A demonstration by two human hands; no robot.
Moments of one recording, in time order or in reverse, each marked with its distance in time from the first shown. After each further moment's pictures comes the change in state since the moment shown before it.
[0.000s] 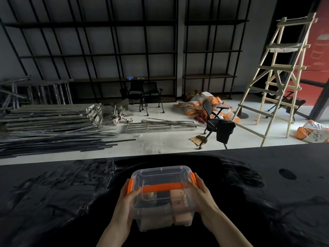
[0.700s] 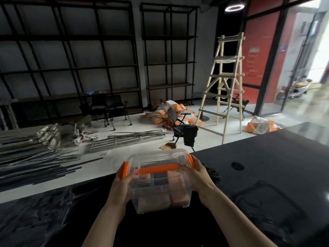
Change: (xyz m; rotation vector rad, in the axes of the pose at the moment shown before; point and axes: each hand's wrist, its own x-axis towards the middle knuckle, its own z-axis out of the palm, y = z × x) left_hand 0.028 0.055 0.125 0.068 -0.269 0.098; right_hand -0.038 -0.093 -0.089 -0.034 0.238 -0.256
